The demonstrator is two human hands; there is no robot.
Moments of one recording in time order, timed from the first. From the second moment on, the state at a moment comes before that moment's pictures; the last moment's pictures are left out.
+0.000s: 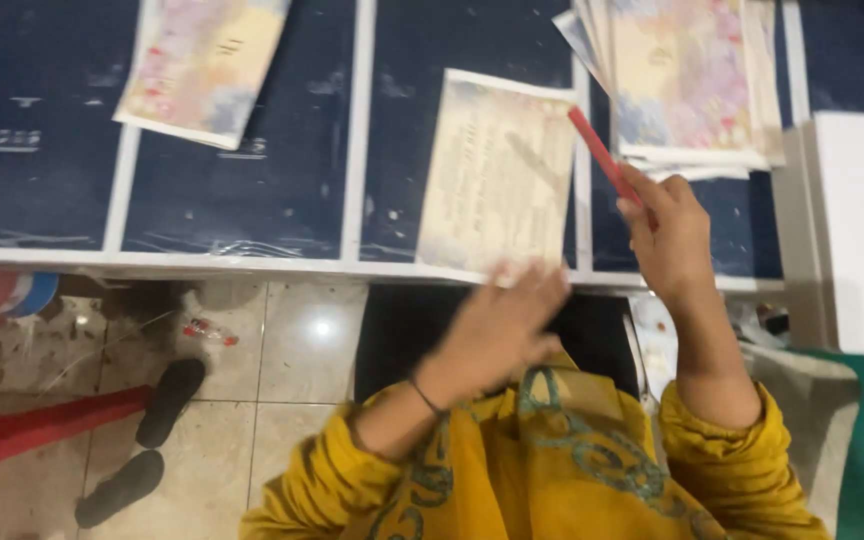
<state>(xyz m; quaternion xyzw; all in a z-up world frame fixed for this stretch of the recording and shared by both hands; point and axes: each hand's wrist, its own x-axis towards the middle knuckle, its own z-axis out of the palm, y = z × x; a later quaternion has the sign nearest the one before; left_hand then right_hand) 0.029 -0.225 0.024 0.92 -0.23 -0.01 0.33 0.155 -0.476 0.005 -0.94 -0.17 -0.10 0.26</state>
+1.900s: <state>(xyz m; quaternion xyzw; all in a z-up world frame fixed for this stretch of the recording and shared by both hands) 0.246 0.079 -0.029 0.96 0.16 0.24 0.02 0.159 -0.519 -0.012 -0.96 -0.12 -0.09 0.22</state>
